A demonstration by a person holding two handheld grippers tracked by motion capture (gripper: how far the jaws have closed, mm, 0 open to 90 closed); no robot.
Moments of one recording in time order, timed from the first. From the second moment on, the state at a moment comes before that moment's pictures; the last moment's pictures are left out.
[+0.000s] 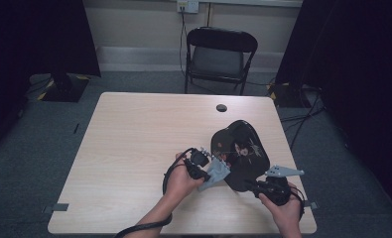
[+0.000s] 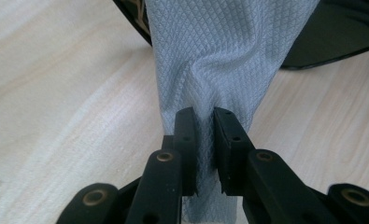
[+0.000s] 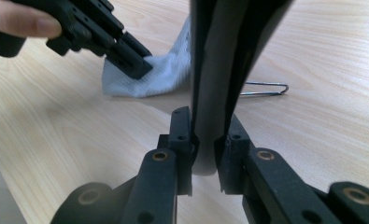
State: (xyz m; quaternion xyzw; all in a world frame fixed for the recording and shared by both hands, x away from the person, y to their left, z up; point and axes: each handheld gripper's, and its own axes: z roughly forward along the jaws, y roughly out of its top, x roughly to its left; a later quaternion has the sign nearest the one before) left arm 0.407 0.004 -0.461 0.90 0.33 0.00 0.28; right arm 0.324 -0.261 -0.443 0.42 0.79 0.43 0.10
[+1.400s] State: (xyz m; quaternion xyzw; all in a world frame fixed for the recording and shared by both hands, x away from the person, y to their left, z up) left arm 0.422 0.006 -0.312 0.88 0.30 0.04 0.37; right arm 0.324 -0.260 -0.444 0.42 0.79 0.43 0.11
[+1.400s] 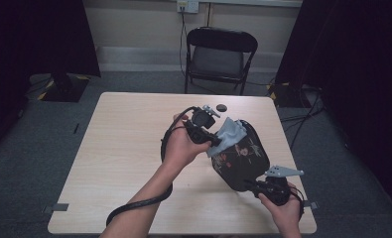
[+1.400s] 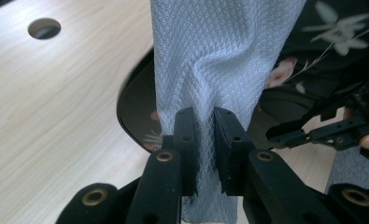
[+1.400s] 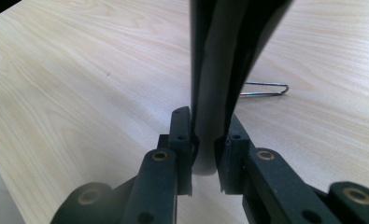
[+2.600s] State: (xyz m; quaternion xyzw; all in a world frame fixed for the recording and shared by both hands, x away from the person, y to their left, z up) left arm 0.401 0.001 -0.464 0.90 0.33 -0.02 0.28; right arm 0.324 -0.260 -0.443 0.42 0.79 0.43 0.11
